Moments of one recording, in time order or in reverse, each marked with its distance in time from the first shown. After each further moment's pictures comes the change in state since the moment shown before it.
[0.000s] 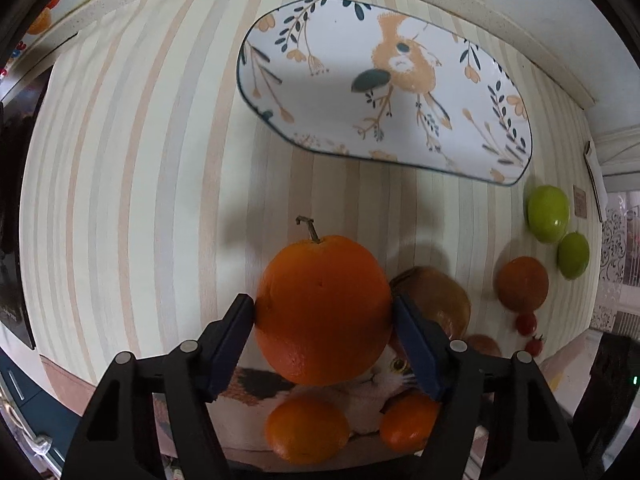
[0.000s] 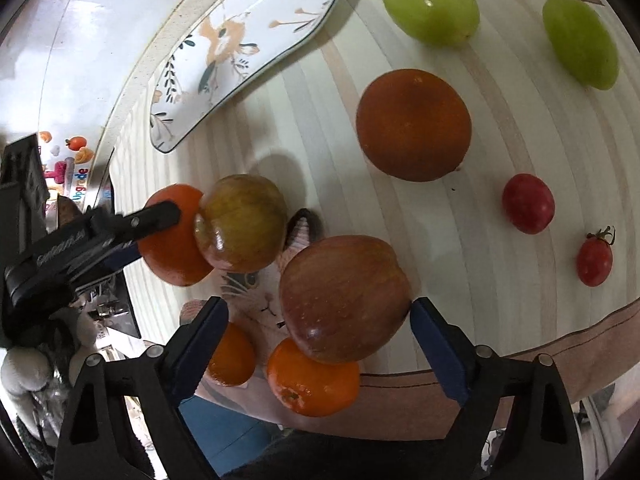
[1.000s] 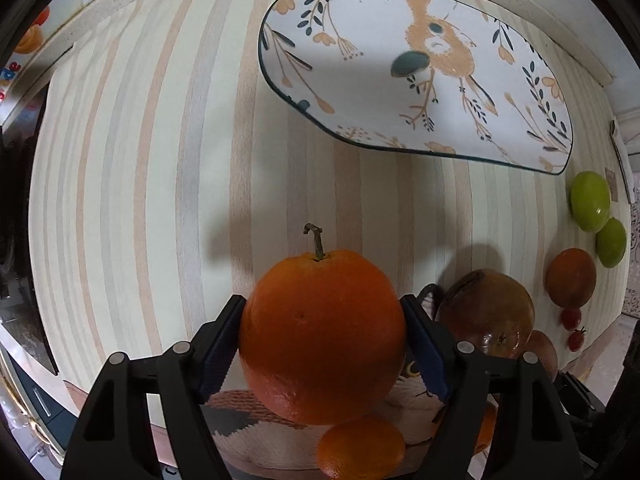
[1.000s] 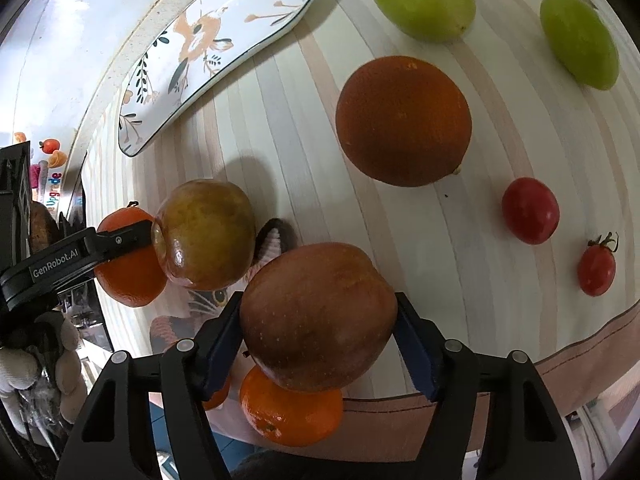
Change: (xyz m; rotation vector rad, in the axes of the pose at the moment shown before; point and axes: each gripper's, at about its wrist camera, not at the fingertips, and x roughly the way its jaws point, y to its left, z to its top) left arm 0.019 0.031 0.013 0.063 0.015 0.086; right arm 0.023 0.007 0.001 -0.006 -0.047 -0.093
